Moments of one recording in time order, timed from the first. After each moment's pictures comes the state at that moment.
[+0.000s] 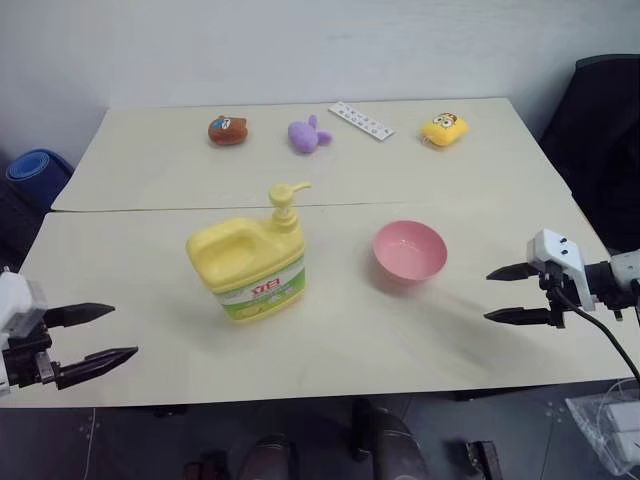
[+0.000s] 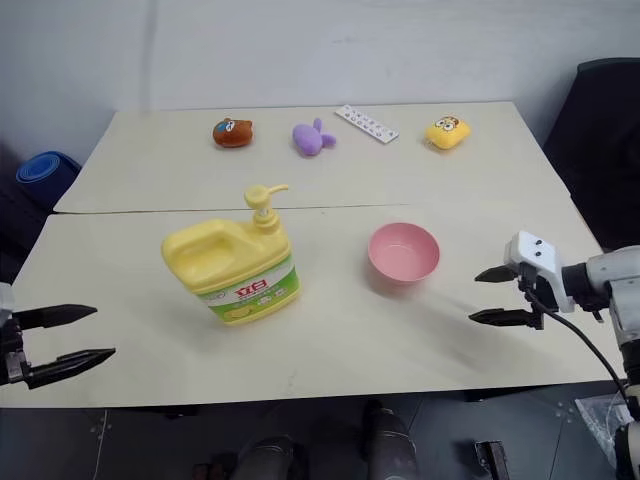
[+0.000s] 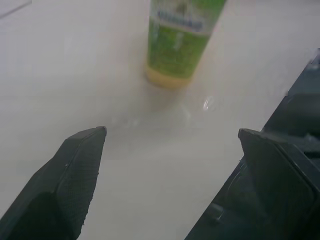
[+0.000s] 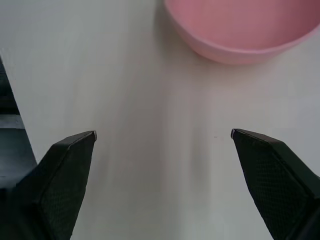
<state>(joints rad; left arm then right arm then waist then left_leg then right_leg) 0.32 1.00 0.81 -0.28 -0.59 0.61 -1.20 -0.50 -1.03 -0.01 0.38 0.20 0.25 1.52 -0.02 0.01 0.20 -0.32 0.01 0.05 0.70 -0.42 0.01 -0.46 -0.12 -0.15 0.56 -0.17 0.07</state>
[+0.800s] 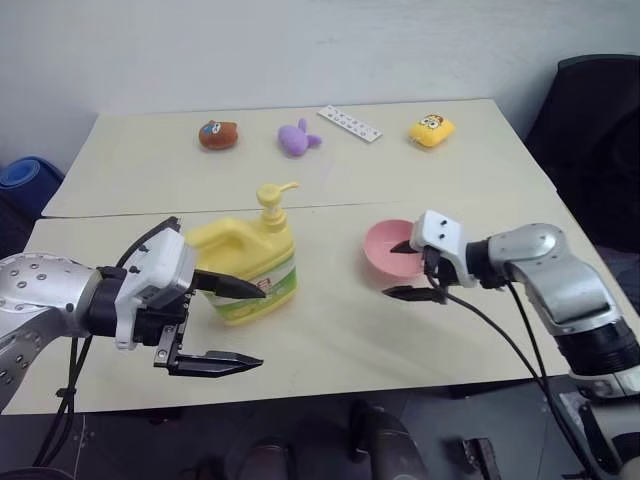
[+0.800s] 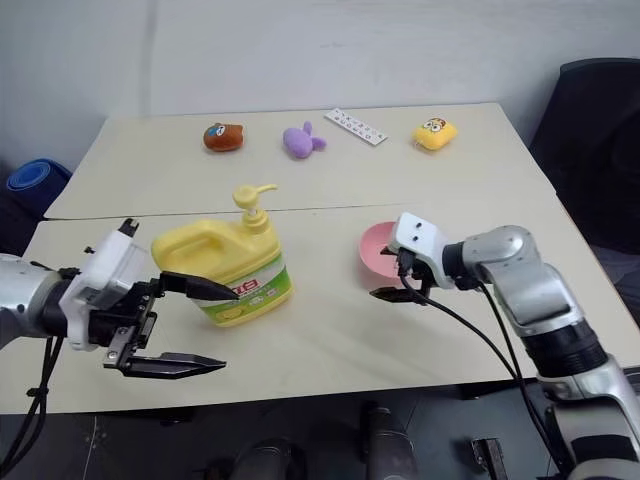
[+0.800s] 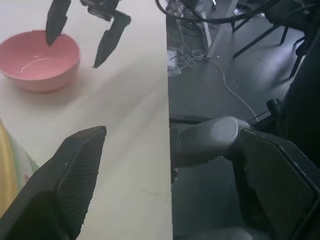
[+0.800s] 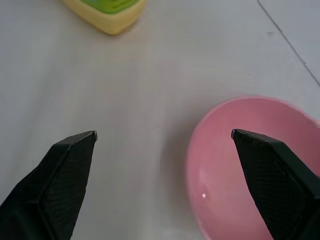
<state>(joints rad) -0.23 1.12 0.26 -0.60 -0.90 0.76 -1.10 -0.66 -0.74 0.24 -0.03 0.14 0.54 1.08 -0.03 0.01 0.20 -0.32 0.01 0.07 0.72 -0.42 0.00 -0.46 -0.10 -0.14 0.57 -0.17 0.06</state>
